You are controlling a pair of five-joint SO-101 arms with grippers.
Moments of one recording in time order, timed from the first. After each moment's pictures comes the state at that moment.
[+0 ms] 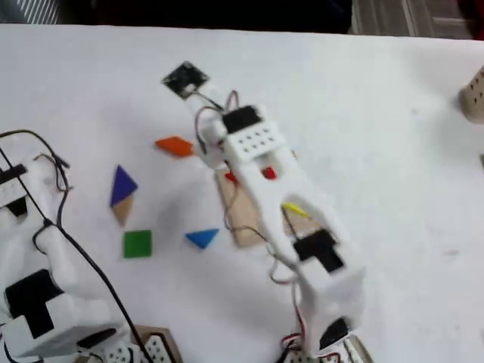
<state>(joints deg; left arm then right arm) -35.7 -2.2 33.3 41.5 22.4 -31.4 24.0 -18.3 67.9 21.5</state>
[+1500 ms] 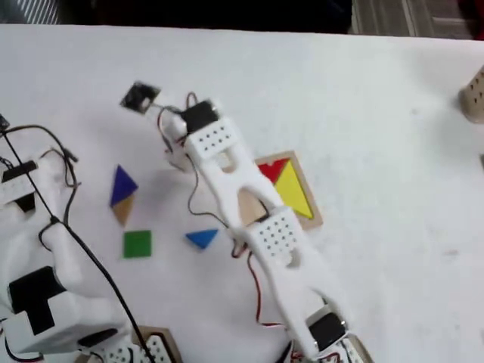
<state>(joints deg) -32.7 -1.7 33.2 39.0 21.5 -36.7 58.8 -76.1 97.3 29.8</state>
